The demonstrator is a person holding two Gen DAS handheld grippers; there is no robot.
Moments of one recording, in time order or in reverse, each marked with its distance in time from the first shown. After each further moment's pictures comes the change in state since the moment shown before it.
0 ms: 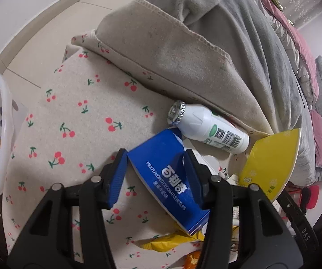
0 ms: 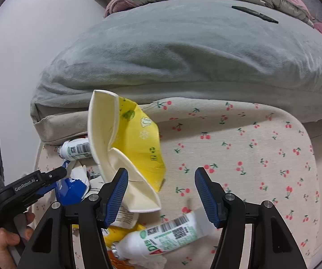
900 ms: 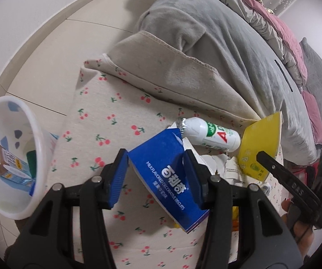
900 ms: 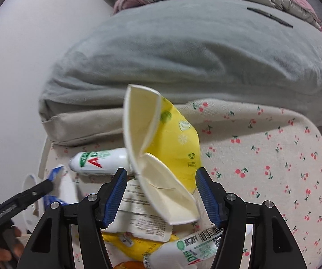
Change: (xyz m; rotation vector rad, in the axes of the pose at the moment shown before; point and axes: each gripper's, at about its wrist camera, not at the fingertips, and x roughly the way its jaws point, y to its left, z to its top) left arm -0.043 0.024 0.008 0.137 -0.032 -0.022; right arm 0.018 0.032 0.005 -0.010 0.015 0.026
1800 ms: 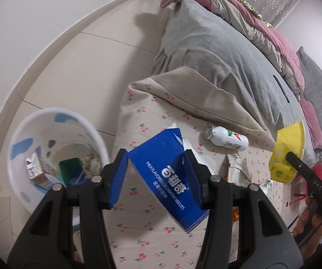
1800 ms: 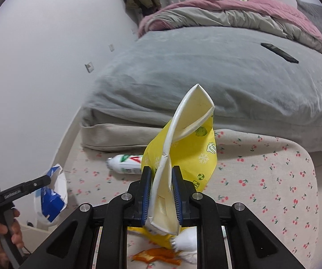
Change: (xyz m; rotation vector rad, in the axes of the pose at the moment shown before) left arm -0.055 0.063 -0.008 -0.012 -0.097 0.002; right arm -0.075 0.037 -0.018 -0.126 -0.148 0.064
